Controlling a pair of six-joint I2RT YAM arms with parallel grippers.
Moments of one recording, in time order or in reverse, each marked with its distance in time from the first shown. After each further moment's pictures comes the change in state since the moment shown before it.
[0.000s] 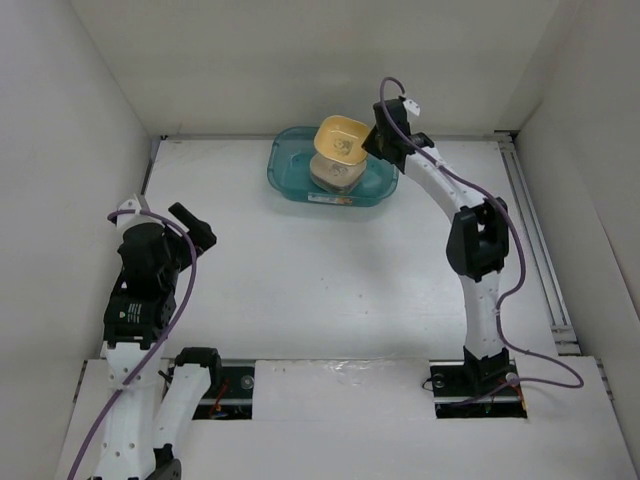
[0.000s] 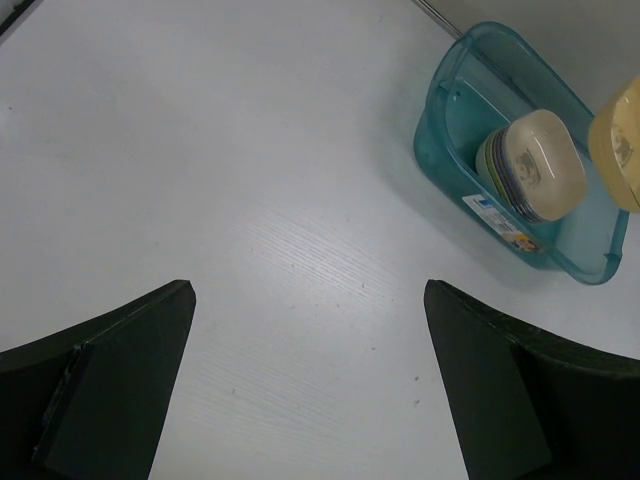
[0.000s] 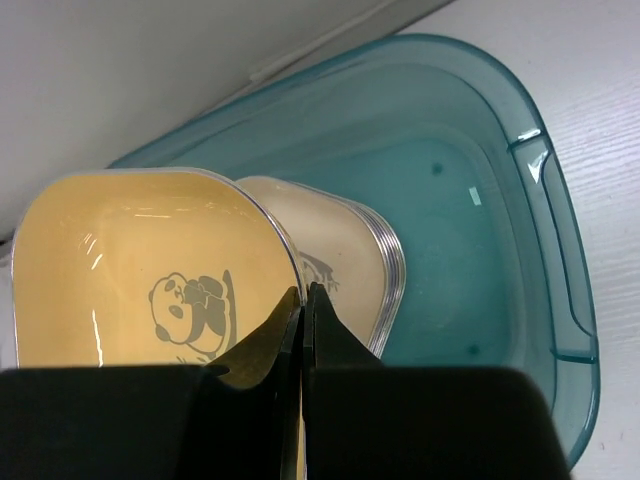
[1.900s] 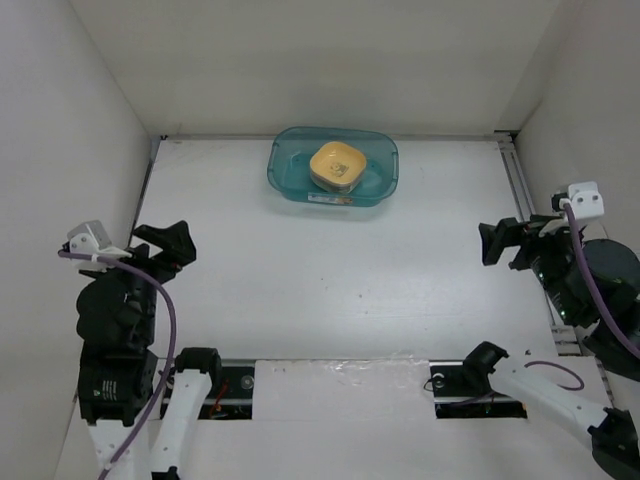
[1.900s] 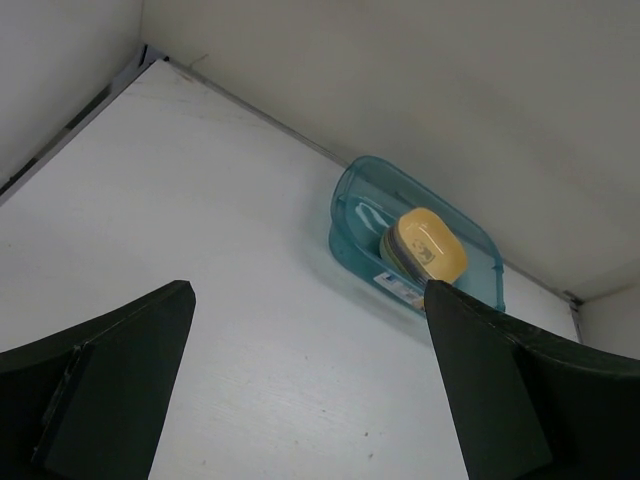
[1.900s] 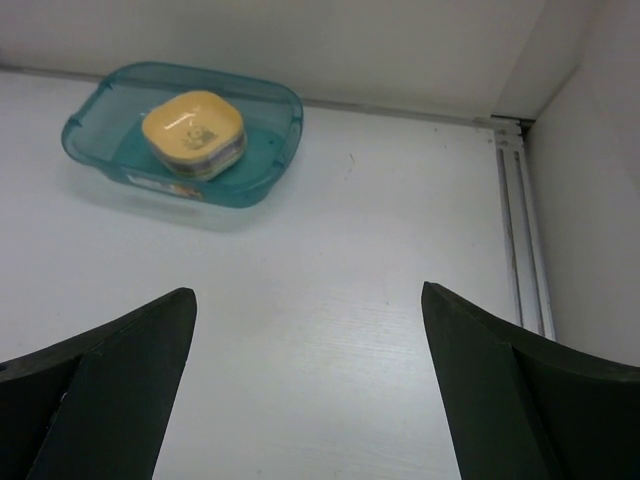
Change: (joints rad) left arm 0.000 -0.229 0.126 0.045 0.006 0.062; right arm 0.294 -1.542 -0.656 -0.467 0.274 -0.715
